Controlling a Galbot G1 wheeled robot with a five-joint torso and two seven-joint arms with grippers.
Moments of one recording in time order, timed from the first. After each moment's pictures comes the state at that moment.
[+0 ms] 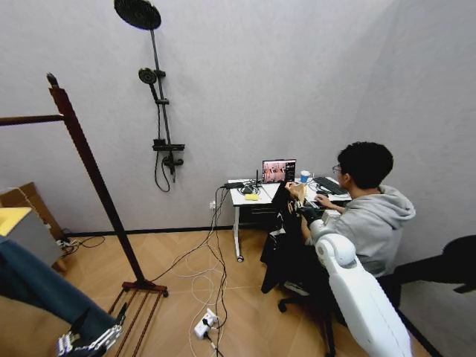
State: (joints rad) left arm 1.94 -1.35 -0.90 -2.27 -0.51 -0.14 0.14; right arm -0.73 1.08 0.54 1.76 0.54 -0.35 0.15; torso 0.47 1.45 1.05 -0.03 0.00
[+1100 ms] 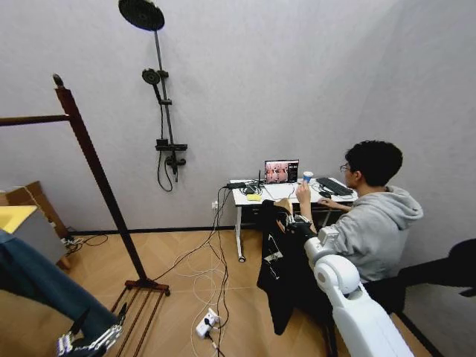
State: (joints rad) left arm 1.94 -1.35 -0.90 -2.27 -0.51 -0.14 0.13; right arm -0.92 1.15 0.52 1.97 0.52 -0.40 0.14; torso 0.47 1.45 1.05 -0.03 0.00
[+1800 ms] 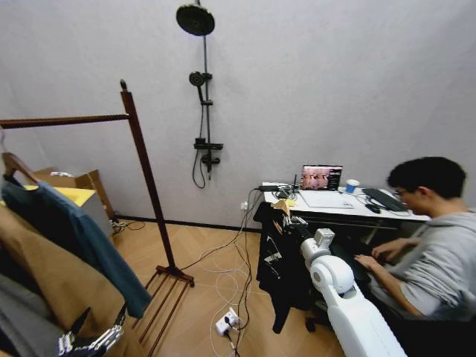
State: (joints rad) left arm 1.94 -1.35 -0.90 -2.27 -0.51 -0.14 0.13; right arm -0.91 1.16 0.53 1.95 0.52 -0.38 0.13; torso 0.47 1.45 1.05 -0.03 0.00
